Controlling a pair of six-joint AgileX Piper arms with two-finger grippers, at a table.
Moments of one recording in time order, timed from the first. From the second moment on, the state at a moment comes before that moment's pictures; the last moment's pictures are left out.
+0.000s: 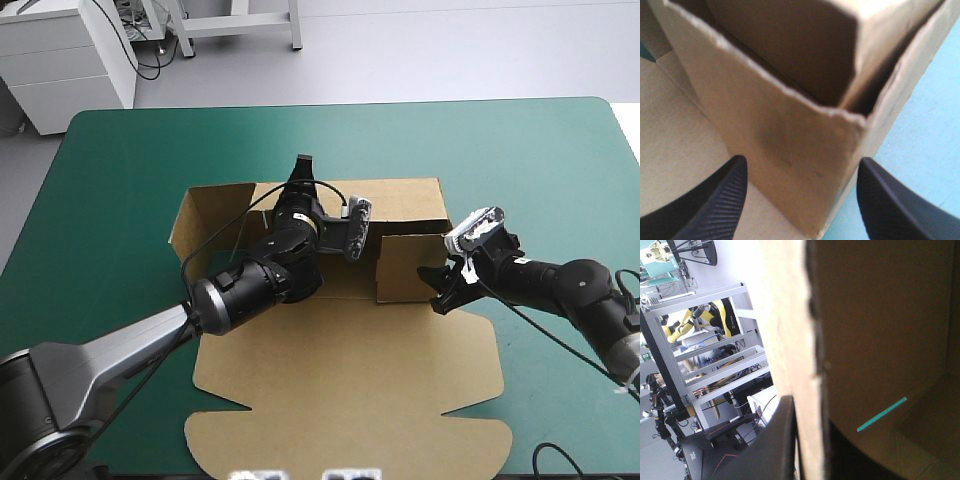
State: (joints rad) left arm -0.93 1.67 -1.38 0.95 0.90 0.40; right arm 0.12 1.22 -0.74 1.04 0.58 -1.35
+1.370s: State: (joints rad) left arm -0.94 1.68 -1.38 0.90 0.91 0.47; right arm 0.12 1.33 -0.75 1.23 0.51 -1.53
